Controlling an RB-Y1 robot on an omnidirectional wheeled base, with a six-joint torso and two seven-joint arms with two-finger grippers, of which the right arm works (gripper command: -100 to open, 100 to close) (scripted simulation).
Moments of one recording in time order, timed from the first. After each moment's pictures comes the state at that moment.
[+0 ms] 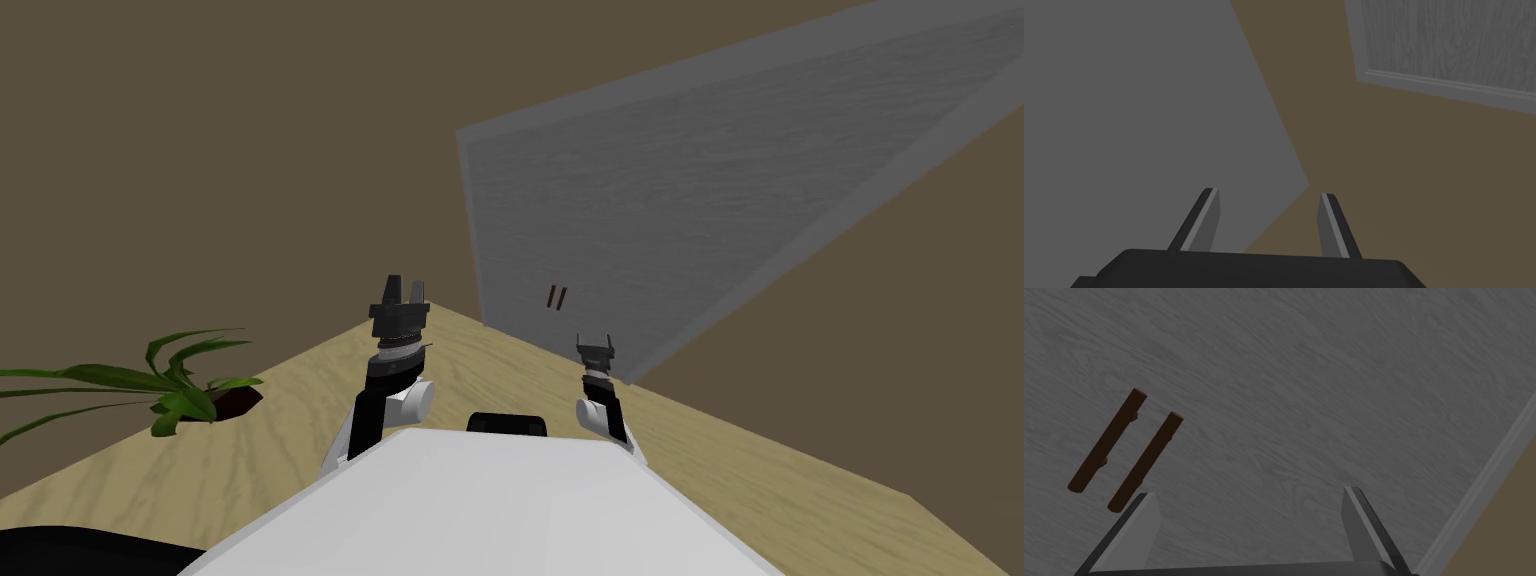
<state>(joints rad) 0.28 -0.09 -0.07 -1.53 -0.33 -0.64 -0.70</state>
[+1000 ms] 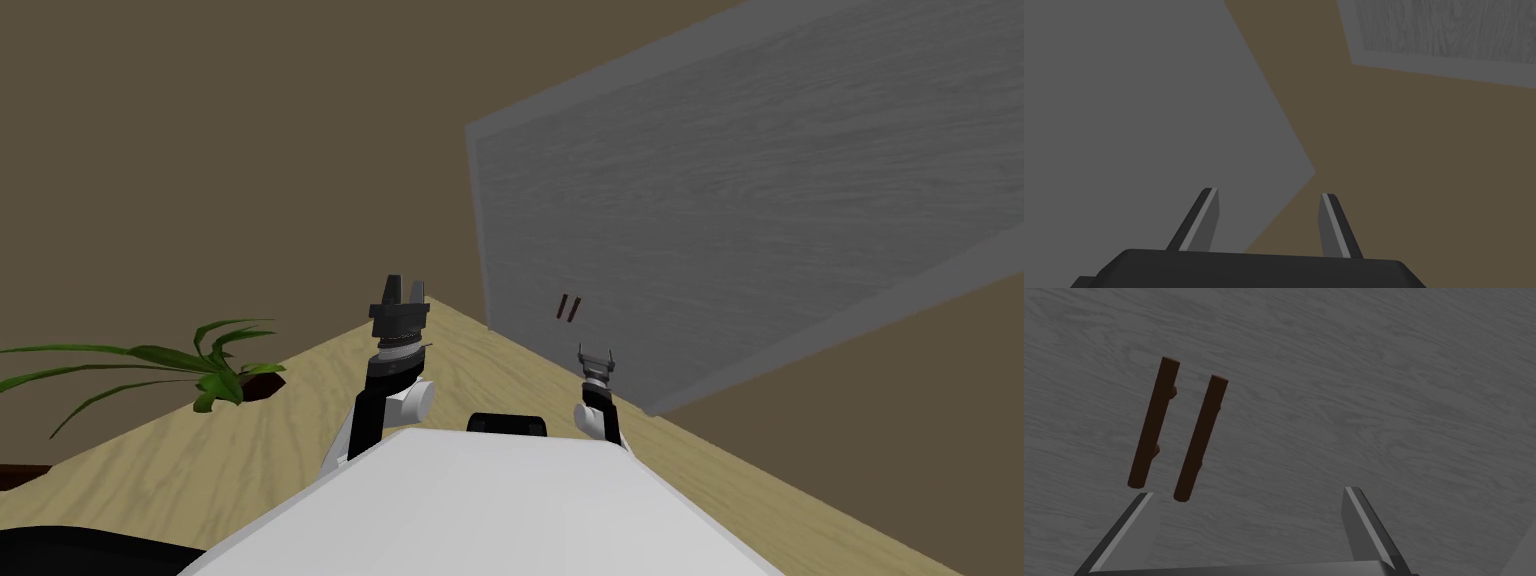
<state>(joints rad) 0.21 -0.09 -0.09 -1.27 -0.46 -0.71 -0.89</state>
